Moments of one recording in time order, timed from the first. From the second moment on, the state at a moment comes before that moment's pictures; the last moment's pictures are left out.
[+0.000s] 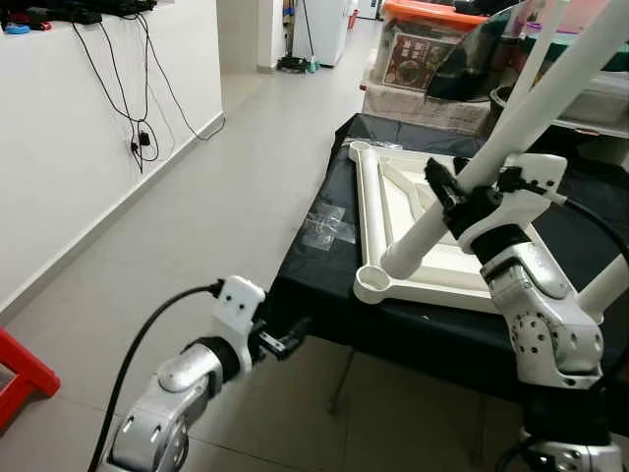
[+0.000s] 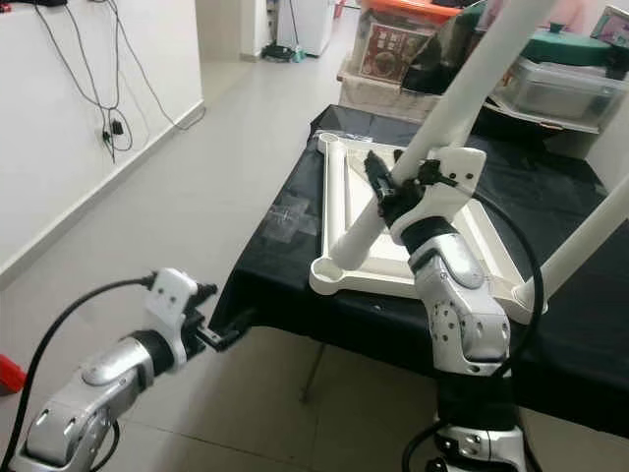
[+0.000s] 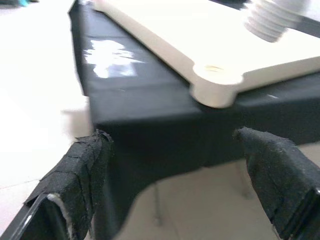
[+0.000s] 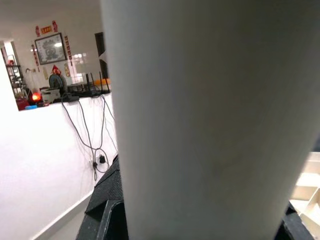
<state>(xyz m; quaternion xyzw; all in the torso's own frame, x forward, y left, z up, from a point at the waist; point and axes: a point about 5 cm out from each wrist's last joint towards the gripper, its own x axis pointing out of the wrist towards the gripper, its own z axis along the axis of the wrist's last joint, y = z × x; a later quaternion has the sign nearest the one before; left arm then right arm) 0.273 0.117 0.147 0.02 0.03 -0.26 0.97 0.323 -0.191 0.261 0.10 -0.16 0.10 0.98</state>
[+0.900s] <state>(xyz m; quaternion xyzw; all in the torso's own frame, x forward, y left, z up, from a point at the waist) 0.281 0.118 0.144 0.03 0.03 -0.22 0.97 0.329 -0.176 0.265 0.10 -0.19 0.13 0.97</state>
